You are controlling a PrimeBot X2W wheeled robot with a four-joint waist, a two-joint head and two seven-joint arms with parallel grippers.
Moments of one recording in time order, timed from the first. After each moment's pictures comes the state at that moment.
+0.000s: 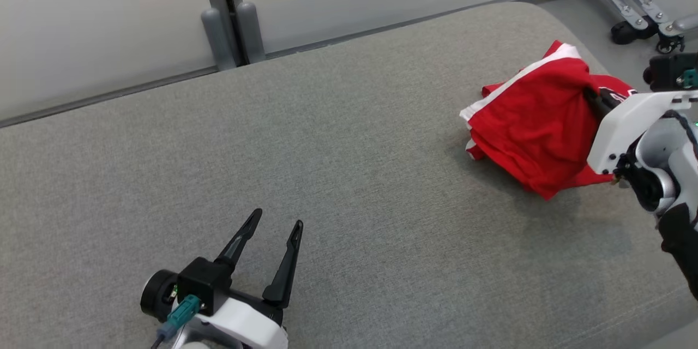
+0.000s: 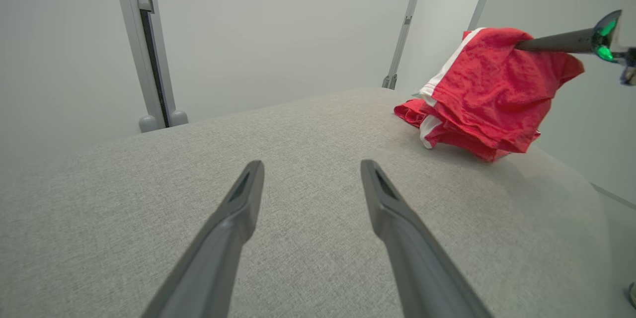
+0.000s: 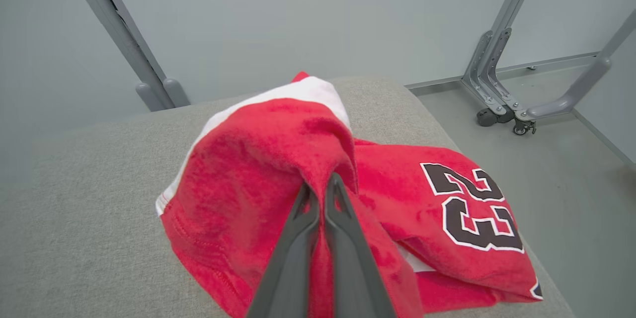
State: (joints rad) left arm -0.07 0.12 -0.33 0.17 -0.26 -0.07 -0.20; right arm -0.83 -0.38 0.54 0.85 0.74 0.13 0.11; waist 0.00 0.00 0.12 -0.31
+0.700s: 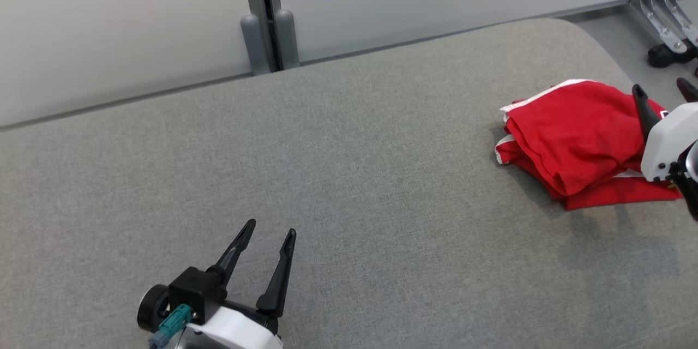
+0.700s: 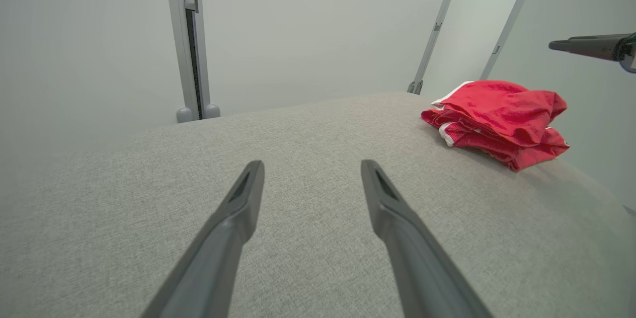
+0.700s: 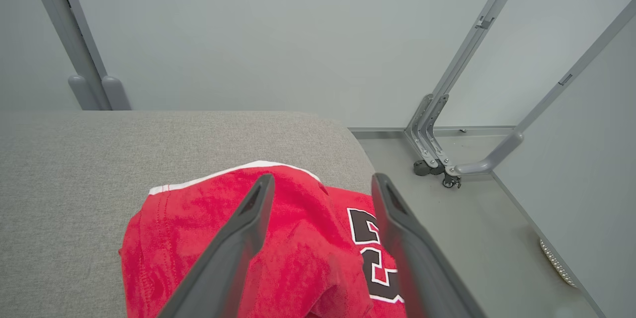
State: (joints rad) left arm -0.07 0.13 -0.34 0.18 -0.30 -0.07 -0.20; right arm -0.99 -0.39 0.56 1.28 0.50 0.13 -0.18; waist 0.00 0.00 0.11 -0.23
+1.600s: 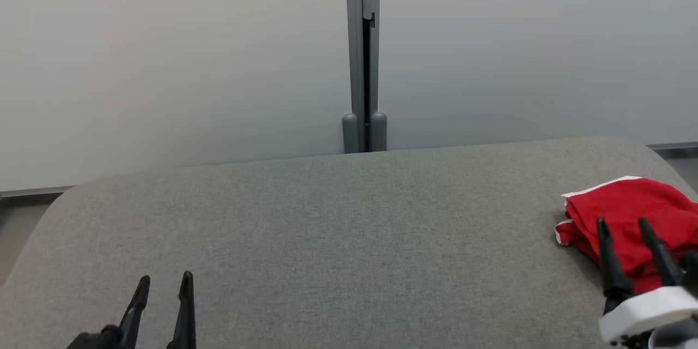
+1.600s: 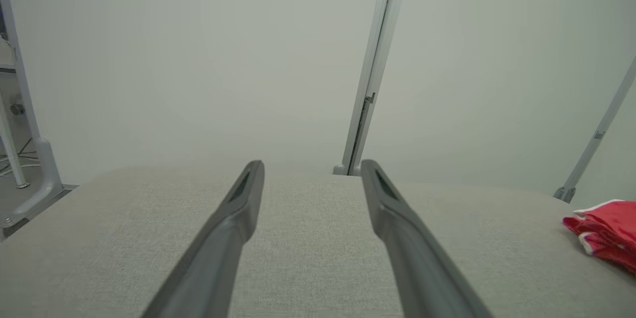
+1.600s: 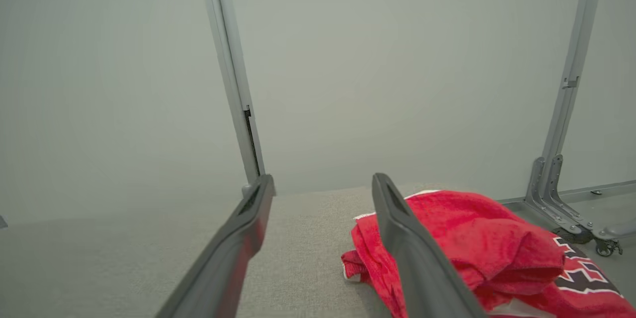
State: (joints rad) left arm 0.16 0.19 -0.13 0.07 -0.44 0.04 -0.22; right arm -0.12 -0.28 0.08 0.40 0.42 0.13 -0.26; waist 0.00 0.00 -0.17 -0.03
